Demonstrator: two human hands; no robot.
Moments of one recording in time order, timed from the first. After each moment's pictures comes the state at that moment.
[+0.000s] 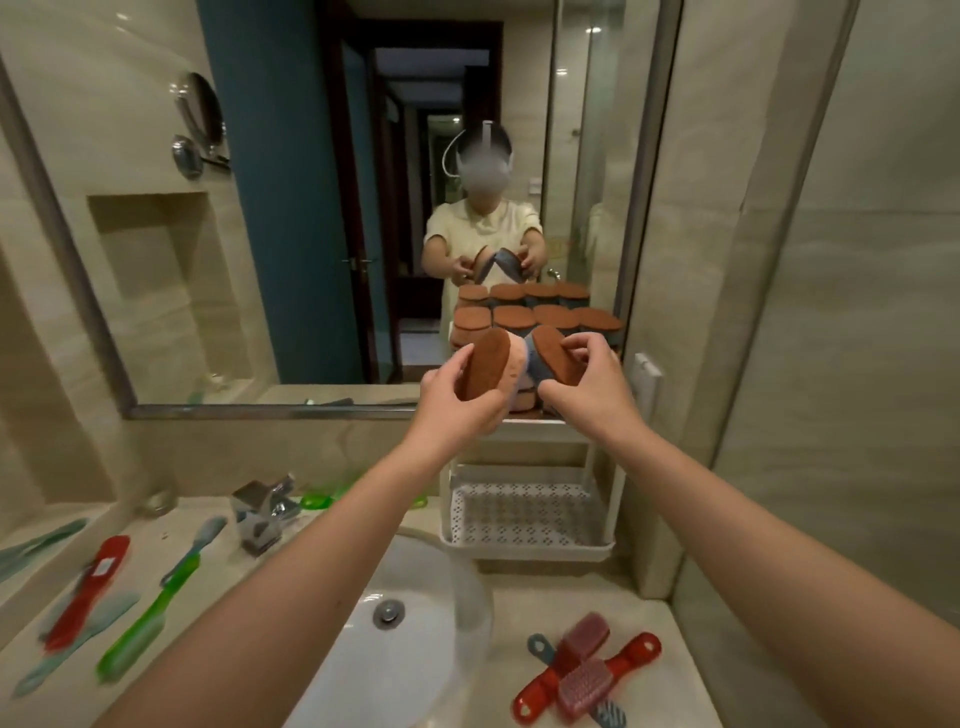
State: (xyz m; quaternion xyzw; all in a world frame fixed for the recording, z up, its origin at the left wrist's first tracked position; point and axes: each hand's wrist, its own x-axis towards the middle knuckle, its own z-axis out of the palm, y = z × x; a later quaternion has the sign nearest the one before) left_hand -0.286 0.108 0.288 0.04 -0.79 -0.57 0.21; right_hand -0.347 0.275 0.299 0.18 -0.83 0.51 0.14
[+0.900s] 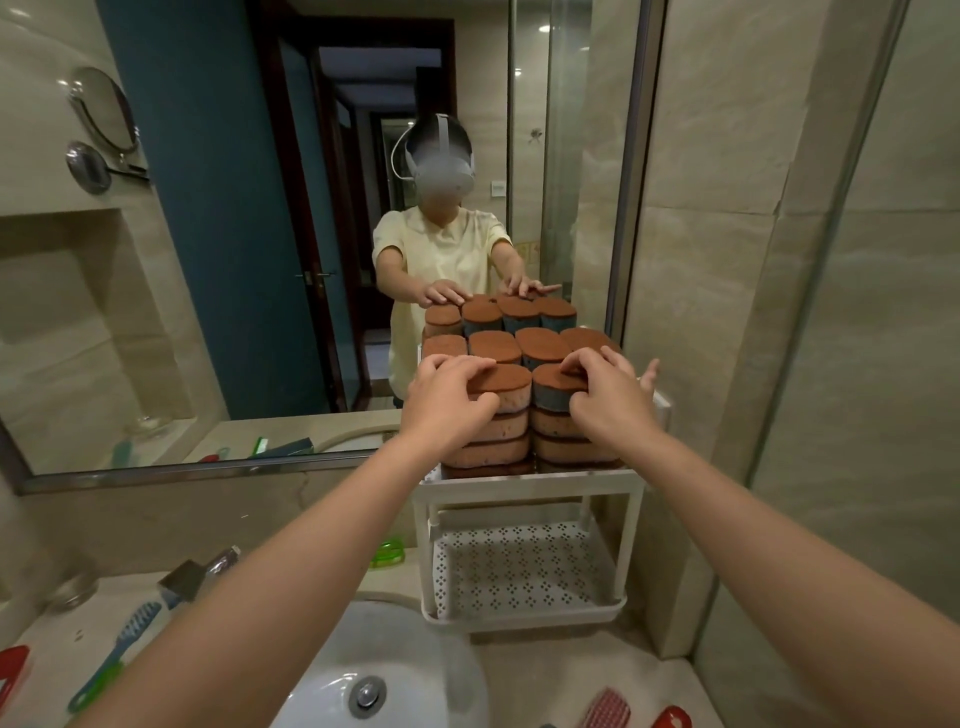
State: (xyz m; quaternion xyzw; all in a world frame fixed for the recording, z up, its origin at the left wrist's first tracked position) left_hand -0.422 0.076 0.292 -0.02 -0.93 -0.29 0.24; right_hand -0.460 0.275 0.294 0.14 -0.92 0.30 0.19
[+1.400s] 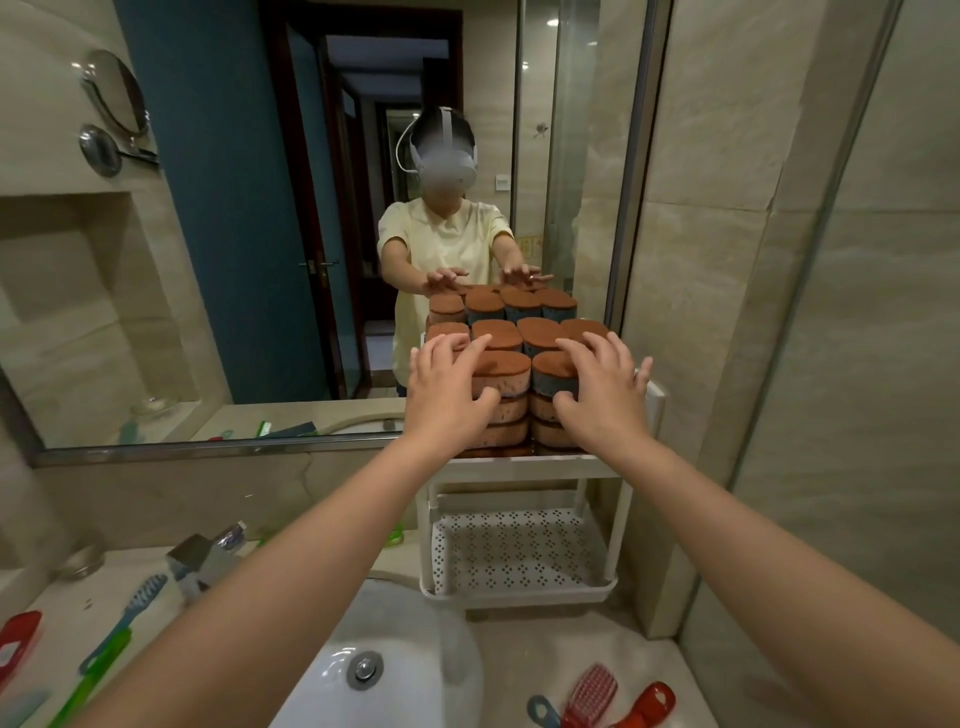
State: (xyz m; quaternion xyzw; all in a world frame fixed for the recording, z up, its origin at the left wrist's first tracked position) left_hand -0.398 0.085 0.284 -0.02 -0.93 -0.22 0.31; right_hand -0.432 0.269 0.286 0.15 -0.93 0.24 0.25
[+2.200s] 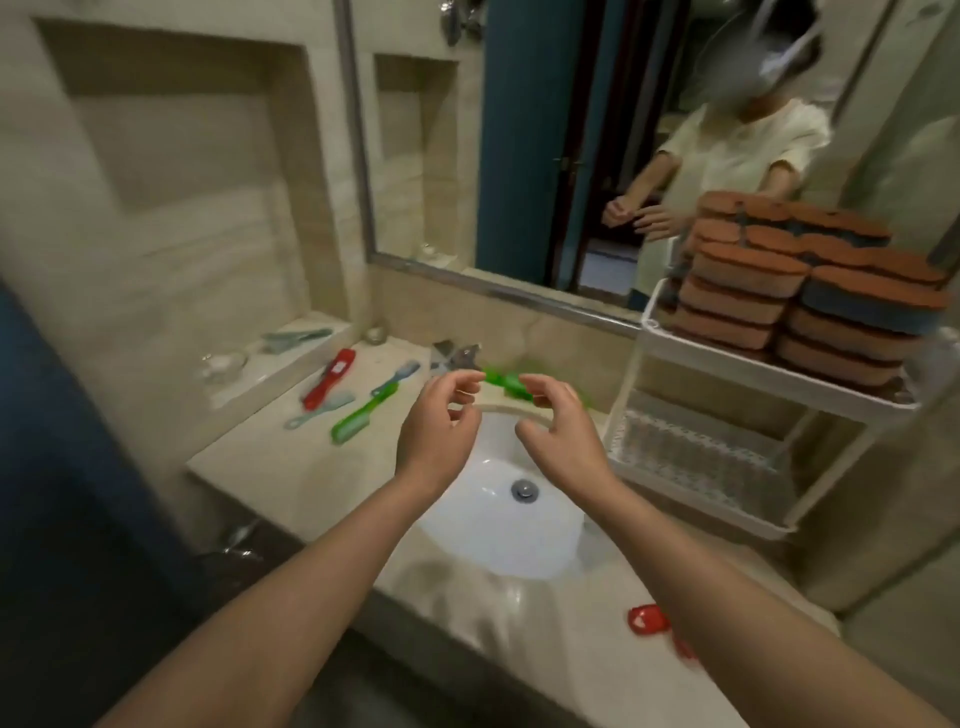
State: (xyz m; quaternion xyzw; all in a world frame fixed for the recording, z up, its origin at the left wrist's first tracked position) left_hand -0.119 -0.001 0.149 0.24 -0.77 -0.44 0.39; right_hand -0.217 0.120 0.168 0.41 -0.78 0.48 -0.05
